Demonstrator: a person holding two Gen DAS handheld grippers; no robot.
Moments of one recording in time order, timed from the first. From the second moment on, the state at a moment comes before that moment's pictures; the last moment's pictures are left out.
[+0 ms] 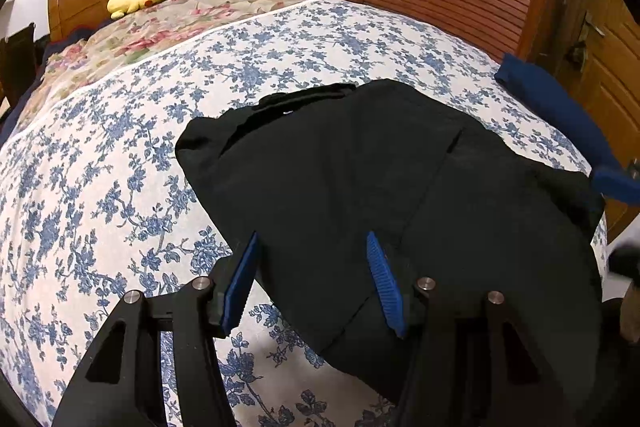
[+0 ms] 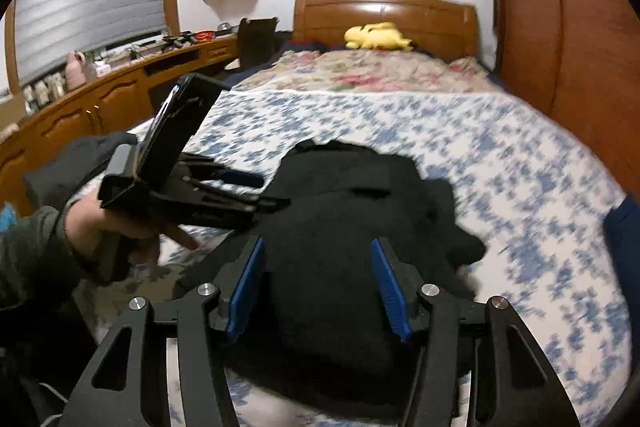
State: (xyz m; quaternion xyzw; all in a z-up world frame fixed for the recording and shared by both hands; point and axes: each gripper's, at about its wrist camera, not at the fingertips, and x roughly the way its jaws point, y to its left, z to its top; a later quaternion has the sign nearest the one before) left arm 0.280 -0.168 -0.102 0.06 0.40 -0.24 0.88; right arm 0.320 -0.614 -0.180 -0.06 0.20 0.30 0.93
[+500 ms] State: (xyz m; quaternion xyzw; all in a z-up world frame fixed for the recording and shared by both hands) left arm 0.284 -0.155 -0.086 0.06 0.38 -0.24 0.89; right arm 0.342 -0.576 -0.238 -0.09 0.31 0.35 0.88
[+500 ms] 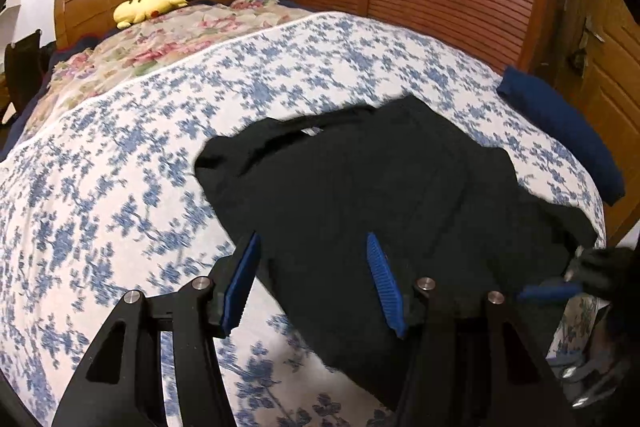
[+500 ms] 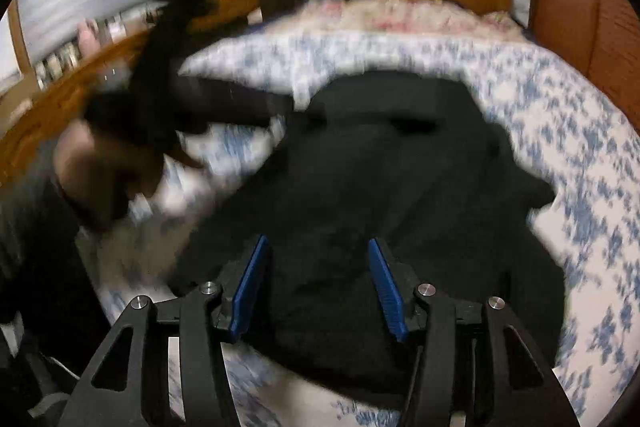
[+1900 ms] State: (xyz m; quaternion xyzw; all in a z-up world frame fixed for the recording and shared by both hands) left arm 0.374 -0.141 -0.129 0.04 0.42 -0.21 0.88; right arm 0.383 -0.639 -0.266 0.02 0.37 0.29 0.88
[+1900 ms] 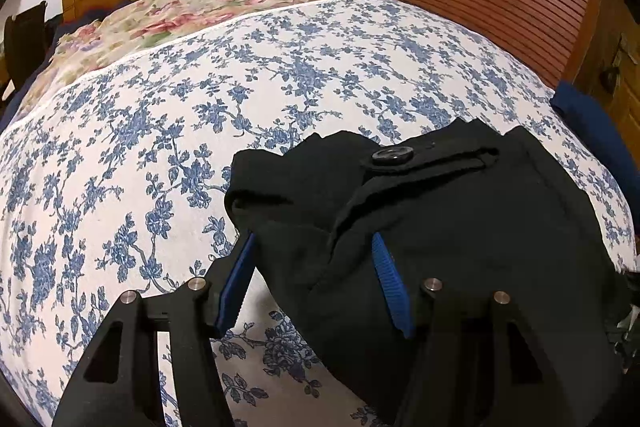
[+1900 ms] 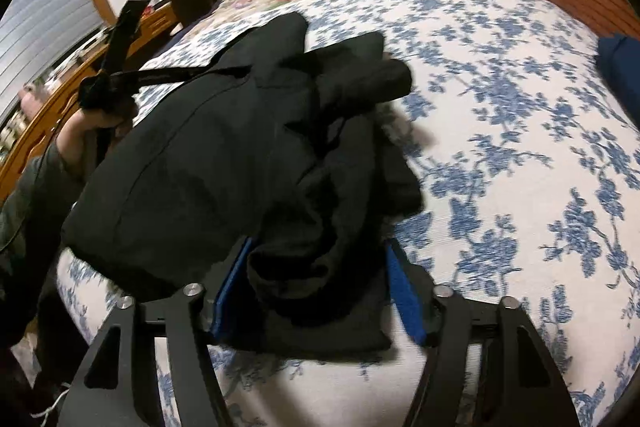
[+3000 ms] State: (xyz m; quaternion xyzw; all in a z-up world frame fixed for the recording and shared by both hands) left arm 0.342 -0.157 -0.112 0.07 0.44 -0.19 0.87; right arm 0.415 -0.721 -0.249 -0.03 0.29 0.20 0.94
